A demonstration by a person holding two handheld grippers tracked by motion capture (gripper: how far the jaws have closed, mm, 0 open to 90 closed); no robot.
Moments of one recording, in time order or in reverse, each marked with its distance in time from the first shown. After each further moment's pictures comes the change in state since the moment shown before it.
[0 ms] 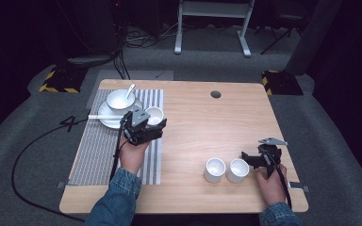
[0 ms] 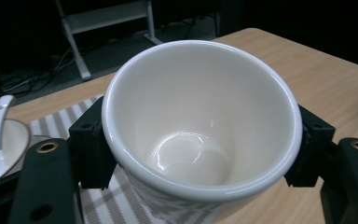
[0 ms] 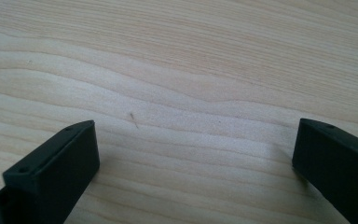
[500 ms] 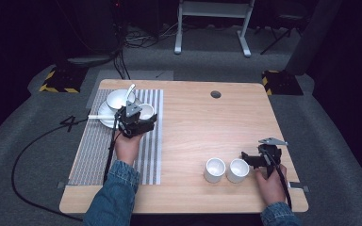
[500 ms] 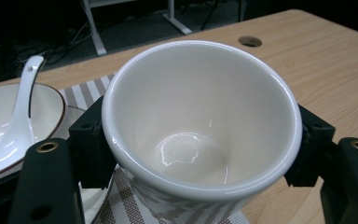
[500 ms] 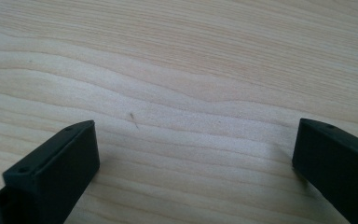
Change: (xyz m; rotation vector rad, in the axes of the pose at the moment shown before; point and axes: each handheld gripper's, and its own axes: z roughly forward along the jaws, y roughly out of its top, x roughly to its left) left arm 0.037 -0.020 0.035 0.084 0.053 -0.059; right arm 0.000 0.000 0.000 0.000 0.000 0.000
